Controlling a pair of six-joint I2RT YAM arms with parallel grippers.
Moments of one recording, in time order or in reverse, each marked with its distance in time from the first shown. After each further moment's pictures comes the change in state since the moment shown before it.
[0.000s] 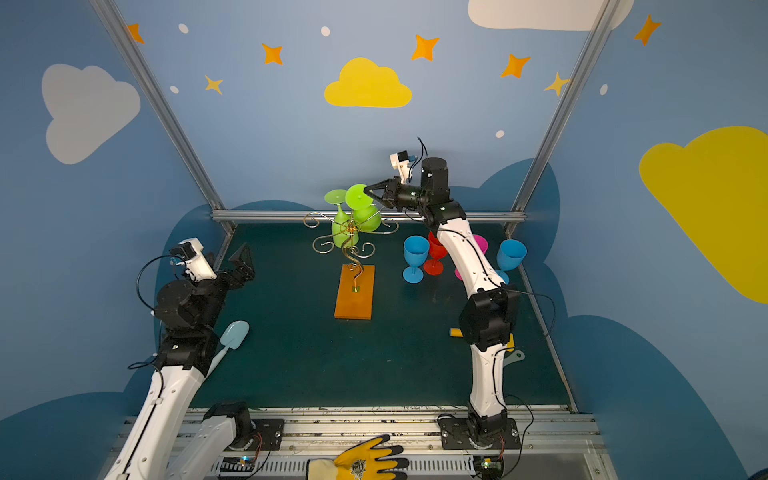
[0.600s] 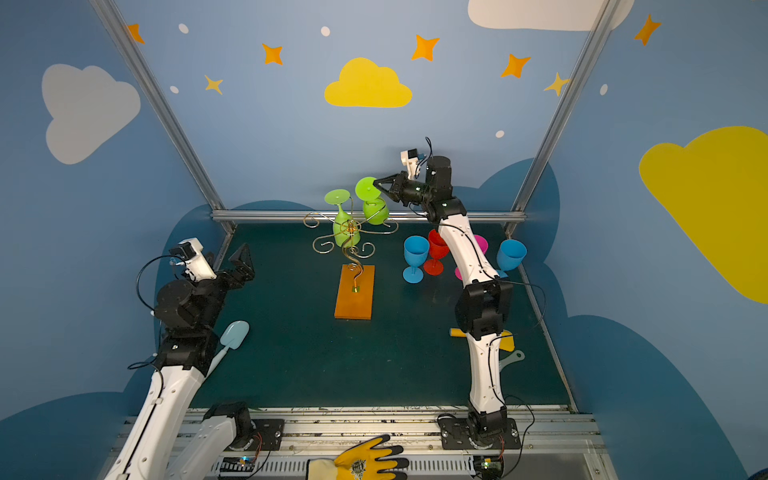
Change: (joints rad) left arm 0.002 0.000 0.000 0.000 0.000 0.001; right arm -0.071 0.115 0.116 0.031 0.060 0.057
